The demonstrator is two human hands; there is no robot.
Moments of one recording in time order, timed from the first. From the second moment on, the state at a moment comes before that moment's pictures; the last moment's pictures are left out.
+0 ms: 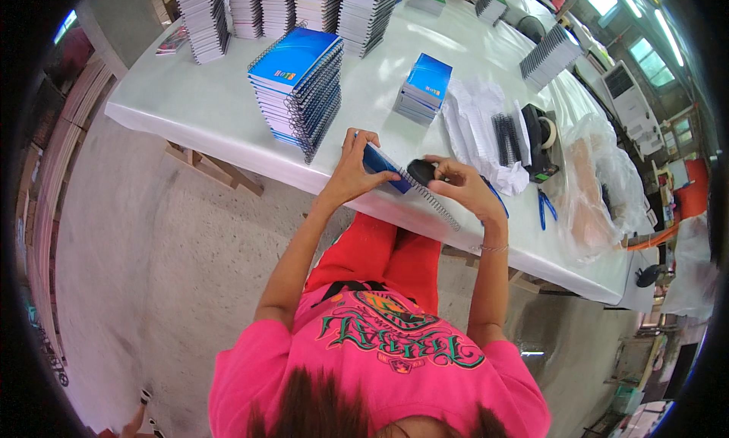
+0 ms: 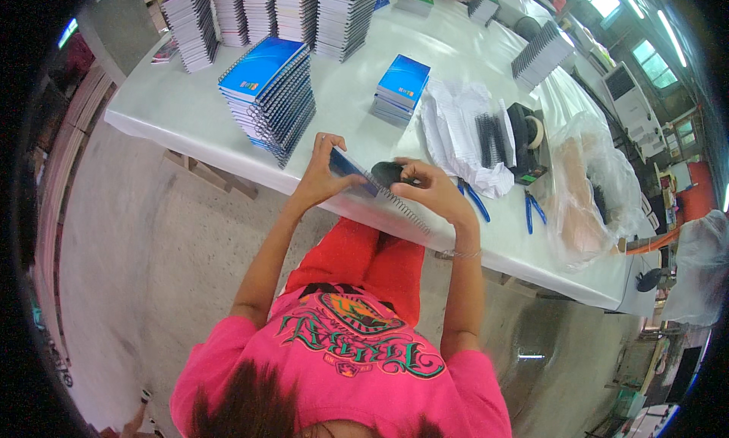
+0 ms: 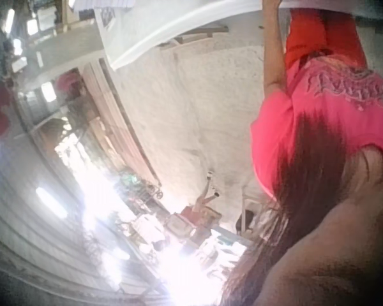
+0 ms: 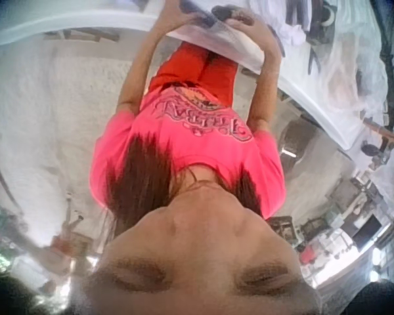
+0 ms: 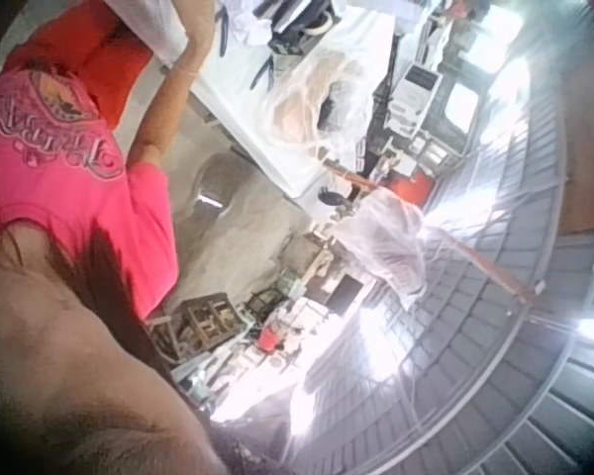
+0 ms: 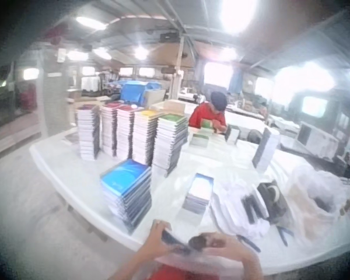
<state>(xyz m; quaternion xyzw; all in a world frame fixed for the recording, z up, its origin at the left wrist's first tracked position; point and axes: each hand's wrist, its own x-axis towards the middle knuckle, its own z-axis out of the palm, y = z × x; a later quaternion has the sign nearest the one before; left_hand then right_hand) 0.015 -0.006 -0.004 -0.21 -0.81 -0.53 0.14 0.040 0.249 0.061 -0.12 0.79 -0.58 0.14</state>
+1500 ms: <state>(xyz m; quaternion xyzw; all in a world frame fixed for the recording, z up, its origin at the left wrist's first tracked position) 0.013 0.004 -0.016 -0.24 -0.73 -0.64 -0.02 0.051 0.239 0.083 -0.13 0.75 -0.64 0.14</state>
